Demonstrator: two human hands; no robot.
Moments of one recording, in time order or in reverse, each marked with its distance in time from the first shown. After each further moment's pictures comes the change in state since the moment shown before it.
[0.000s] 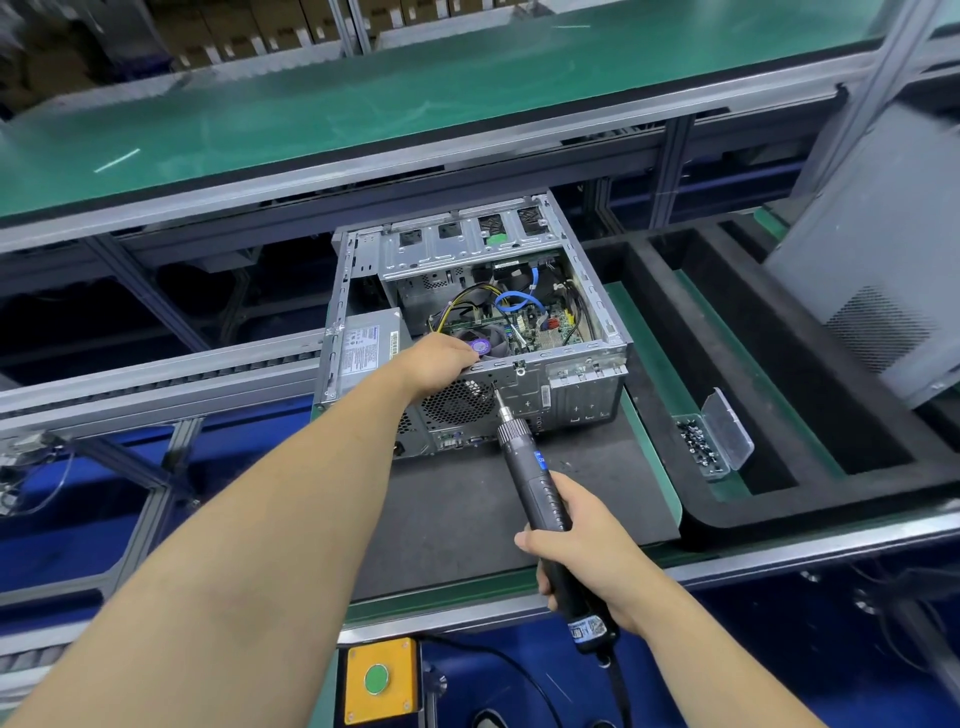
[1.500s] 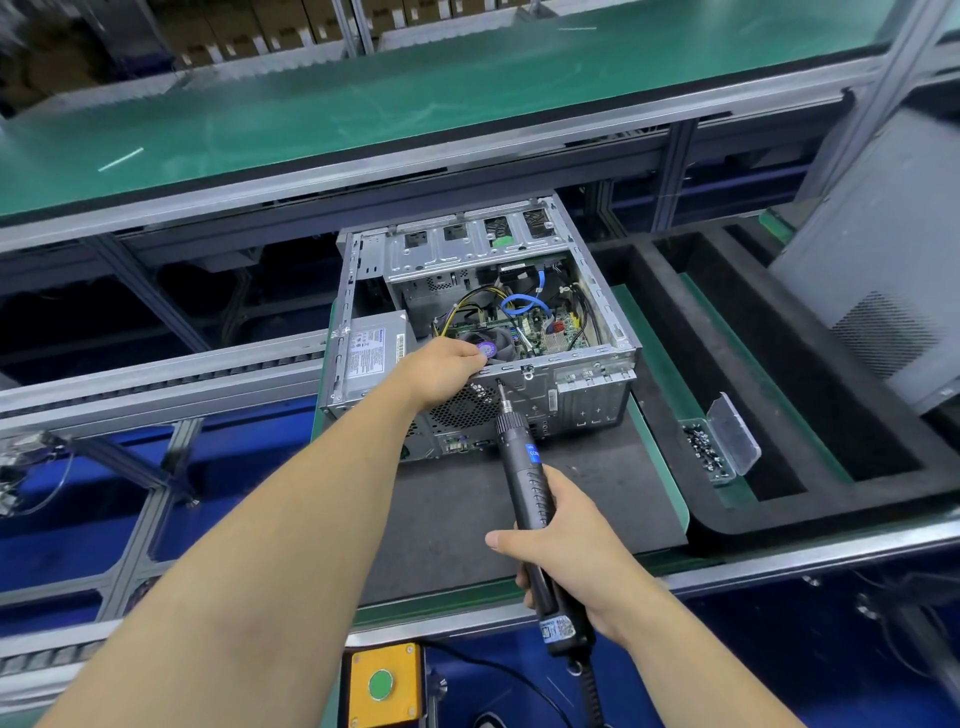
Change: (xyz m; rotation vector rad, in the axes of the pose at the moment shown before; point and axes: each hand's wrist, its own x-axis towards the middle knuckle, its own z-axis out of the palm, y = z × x) left_hand -0.008 -0.004 0.001 0.101 0.046 0.074; right_hand -0.006 -0.027 0.032 -0.003 0.083 0.027
